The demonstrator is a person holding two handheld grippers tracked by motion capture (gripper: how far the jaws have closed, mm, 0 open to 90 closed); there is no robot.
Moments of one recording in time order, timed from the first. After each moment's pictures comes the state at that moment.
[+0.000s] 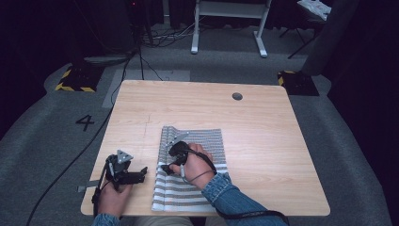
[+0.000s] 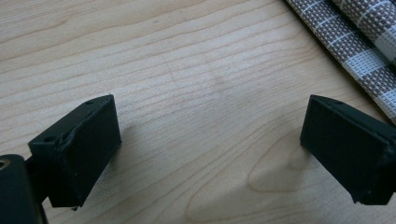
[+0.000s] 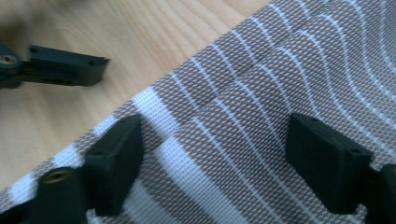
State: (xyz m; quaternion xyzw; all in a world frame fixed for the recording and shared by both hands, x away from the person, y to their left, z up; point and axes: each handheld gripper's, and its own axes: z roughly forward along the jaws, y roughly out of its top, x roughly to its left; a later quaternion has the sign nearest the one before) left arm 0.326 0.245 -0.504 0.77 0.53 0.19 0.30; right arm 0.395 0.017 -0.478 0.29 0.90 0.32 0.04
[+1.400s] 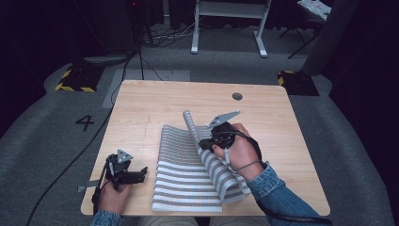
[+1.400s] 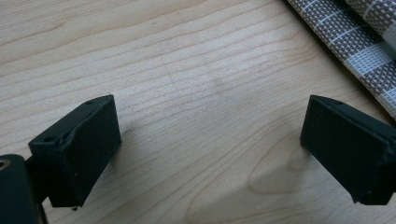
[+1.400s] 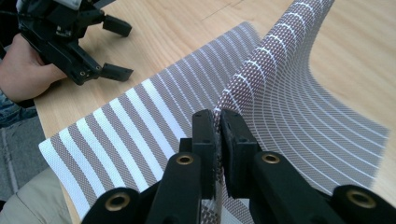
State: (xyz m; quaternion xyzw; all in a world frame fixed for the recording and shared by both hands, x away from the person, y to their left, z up) left arm 0.327 0.246 -0.504 0.77 0.52 0.19 0.31; right arm 0.388 -0.100 -0.355 0.27 0.89 0.36 0.06
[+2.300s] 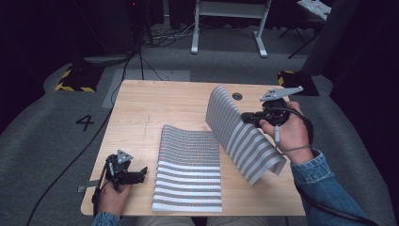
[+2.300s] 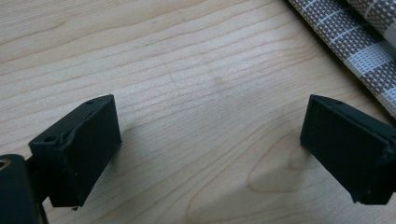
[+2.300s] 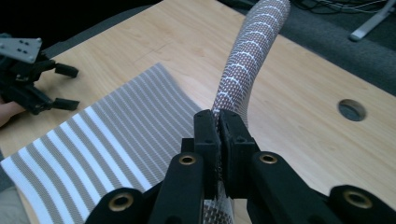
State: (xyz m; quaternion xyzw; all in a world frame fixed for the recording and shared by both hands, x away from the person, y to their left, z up) left arm 0.326 0.246 -0.505 0.77 0.52 0.19 0.31; right arm 0.405 -0.210 -0.278 0.33 0.85 0.40 0.14
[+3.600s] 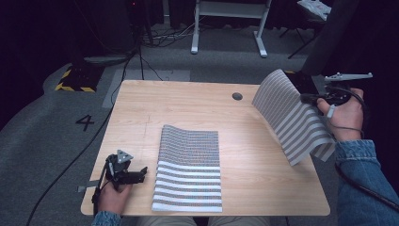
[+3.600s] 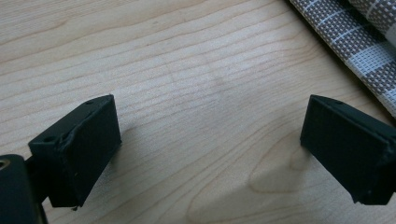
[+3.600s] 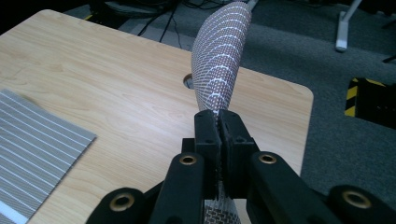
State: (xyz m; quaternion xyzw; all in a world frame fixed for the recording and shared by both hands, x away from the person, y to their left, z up) left arm 0.326 0.246 -0.504 0.77 0.52 0.18 0.31; right arm 0.452 -0.366 -0.266 0.48 0.76 0.37 0.23
